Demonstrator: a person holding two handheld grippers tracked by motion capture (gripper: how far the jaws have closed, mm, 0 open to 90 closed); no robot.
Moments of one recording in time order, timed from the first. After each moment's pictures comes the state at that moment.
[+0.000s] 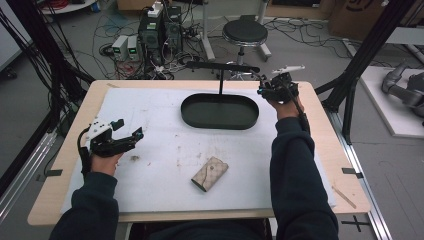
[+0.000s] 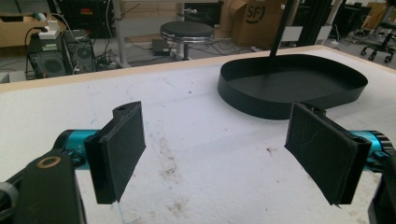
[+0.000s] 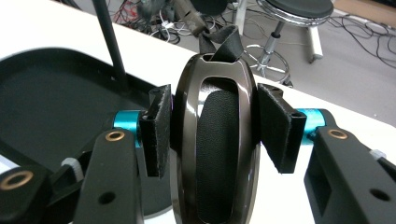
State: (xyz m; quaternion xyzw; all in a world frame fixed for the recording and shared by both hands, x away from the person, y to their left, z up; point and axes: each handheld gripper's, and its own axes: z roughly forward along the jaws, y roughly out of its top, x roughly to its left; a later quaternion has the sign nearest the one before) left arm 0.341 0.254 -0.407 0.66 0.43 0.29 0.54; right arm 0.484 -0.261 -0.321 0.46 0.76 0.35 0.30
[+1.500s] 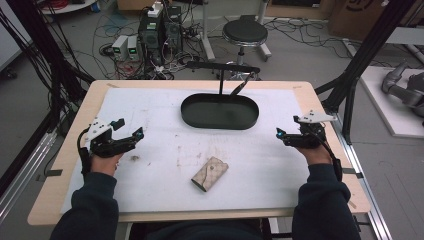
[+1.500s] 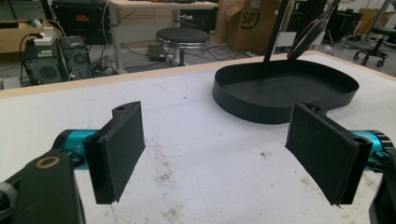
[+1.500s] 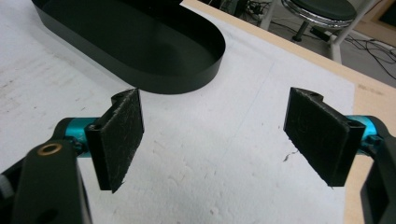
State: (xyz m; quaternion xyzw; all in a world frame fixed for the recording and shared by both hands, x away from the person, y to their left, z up) left arm 0.339 0.253 -0.406 0.66 0.43 0.29 0.55; right arm 0.372 -0.335 -0.379 0.39 0.78 0.39 0.29
